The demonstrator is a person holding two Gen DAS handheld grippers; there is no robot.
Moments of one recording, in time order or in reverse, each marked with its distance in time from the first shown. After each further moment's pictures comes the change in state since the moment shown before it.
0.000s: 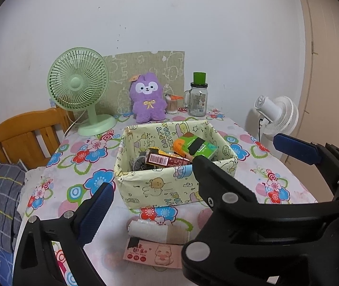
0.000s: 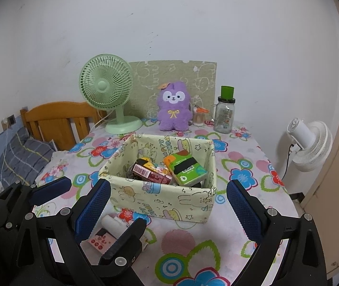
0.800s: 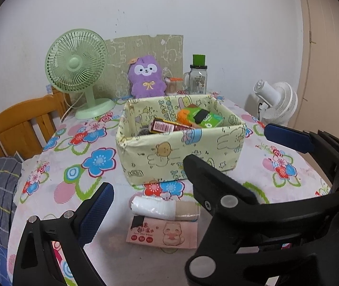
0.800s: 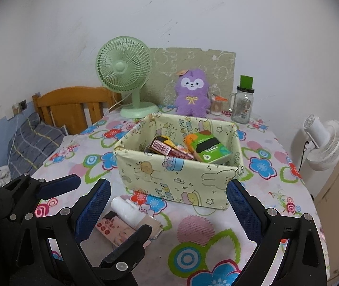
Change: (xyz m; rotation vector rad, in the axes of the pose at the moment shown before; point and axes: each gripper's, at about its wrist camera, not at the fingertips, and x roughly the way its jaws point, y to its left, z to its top) left arm 0.011 0.014 -0.036 0.020 0.060 -0.018; right arm 0.021 0.018 -0.031 -0.055 0.040 0.077
